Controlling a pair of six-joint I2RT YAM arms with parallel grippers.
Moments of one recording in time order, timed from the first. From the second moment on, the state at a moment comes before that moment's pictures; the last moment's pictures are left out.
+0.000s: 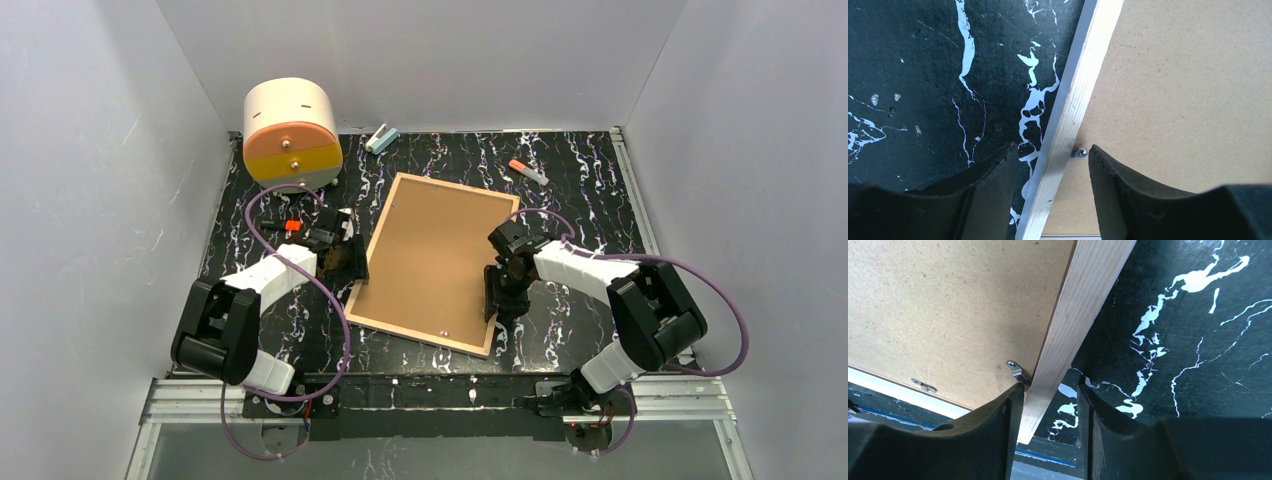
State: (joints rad) left arm -0.35 1.46 0.78 -0.40 0.03 -0.40; right arm 0.60 1.52 0.82 -0.69 -0.20 0.57
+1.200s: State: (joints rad) left arm -0.35 1.46 0.78 -0.43 -0.02 -0.41; right arm 0.58 1.54 0.87 -0.71 -0.06 0.77
